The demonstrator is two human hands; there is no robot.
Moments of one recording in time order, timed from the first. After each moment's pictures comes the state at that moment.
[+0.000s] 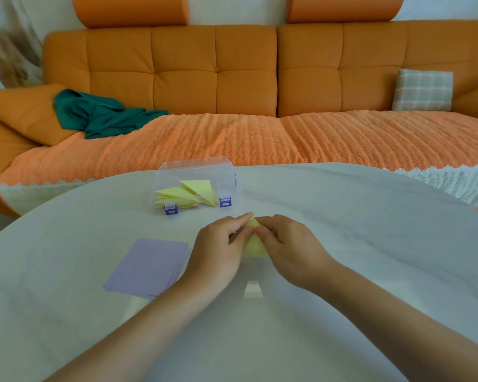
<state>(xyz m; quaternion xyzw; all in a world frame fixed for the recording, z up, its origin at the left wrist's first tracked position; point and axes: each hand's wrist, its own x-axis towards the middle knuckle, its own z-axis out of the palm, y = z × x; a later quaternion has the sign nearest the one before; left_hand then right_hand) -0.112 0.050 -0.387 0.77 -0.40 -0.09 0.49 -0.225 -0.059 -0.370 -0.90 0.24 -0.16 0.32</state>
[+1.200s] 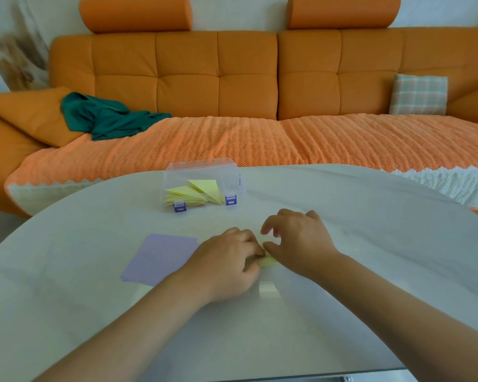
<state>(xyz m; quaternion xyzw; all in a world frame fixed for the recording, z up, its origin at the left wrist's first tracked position) -0.110 0.078 -0.376 0.76 -0.63 -0.06 0.15 -0.225 -0.064 -0.370 -0.96 0.23 -0.11 0.07</state>
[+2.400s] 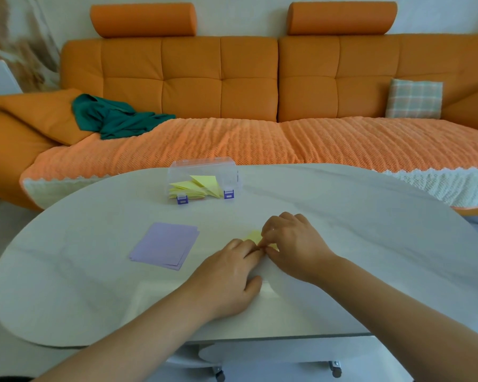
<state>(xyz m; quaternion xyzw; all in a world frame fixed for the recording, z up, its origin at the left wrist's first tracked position) -0.156 0.108 -0.392 0.76 -0.64 -0.02 0.14 -0.262 -0.053 -0.376 -0.98 0.12 -0.11 0.04</state>
